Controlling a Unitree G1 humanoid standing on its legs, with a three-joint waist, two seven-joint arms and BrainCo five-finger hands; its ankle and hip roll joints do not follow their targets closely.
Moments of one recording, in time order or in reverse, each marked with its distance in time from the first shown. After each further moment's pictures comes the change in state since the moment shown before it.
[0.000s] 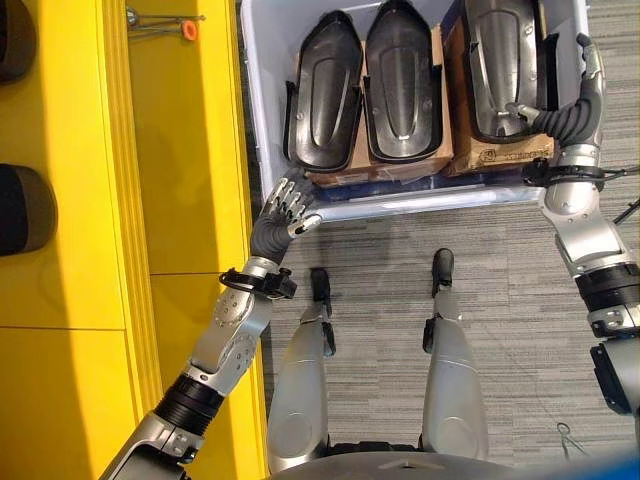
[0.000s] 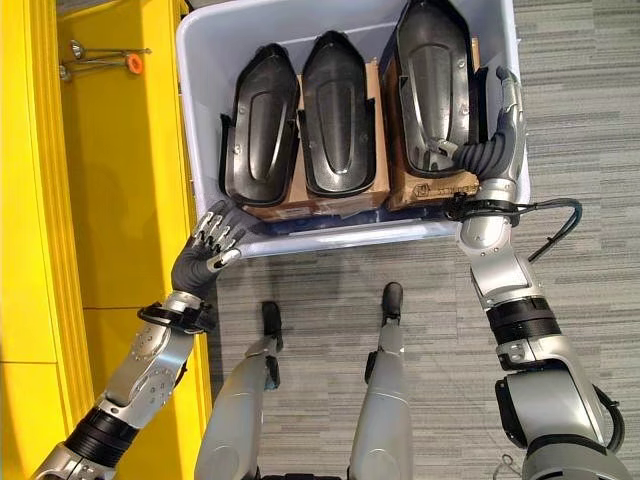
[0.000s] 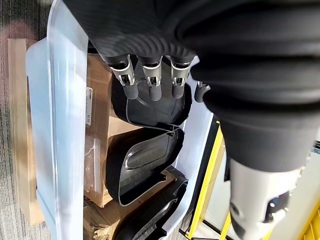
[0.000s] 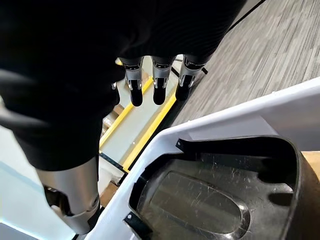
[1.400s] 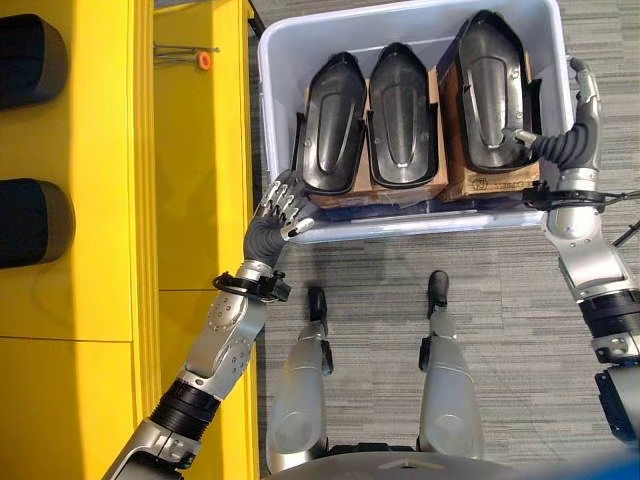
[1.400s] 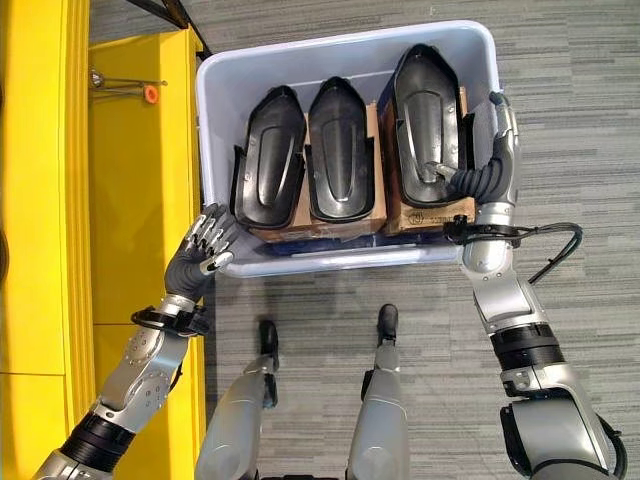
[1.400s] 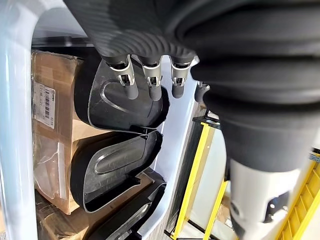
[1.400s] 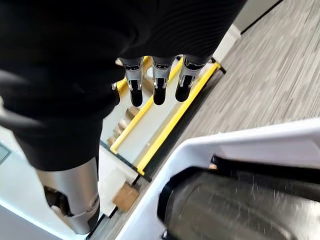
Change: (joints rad) left arm 0.030 -0.003 0.038 -0.001 0.003 0.000 -0.023; right arm 0.138 -0.004 -0.069 -0.108 -0.039 -0.018 0.016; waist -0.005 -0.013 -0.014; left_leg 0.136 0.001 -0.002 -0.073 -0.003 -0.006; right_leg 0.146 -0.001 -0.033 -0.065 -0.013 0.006
